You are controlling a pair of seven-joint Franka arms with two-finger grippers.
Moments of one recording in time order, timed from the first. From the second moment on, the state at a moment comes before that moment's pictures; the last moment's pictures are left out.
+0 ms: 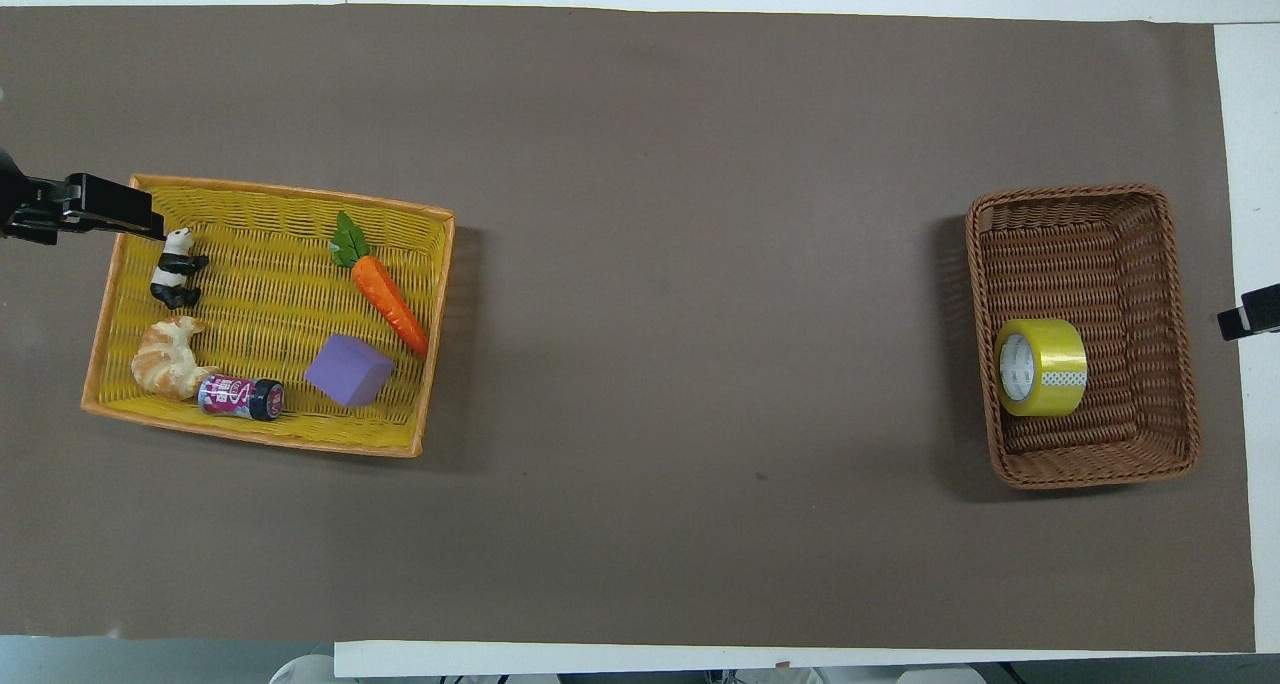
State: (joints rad) left arm -0.02 -0.03 -0.07 -1.72 -0.04 1.71 -0.01; right arm -0.02 -0.08 -0.17 -1.63 0.01 1.38 -0.21
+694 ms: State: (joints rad) left arm 0.00 -0.03 -0.05 -1.72 -0.04 1.71 -0.01; right arm -0.03 -0.04 -0.17 -1.58 0.00 1.38 -0.19
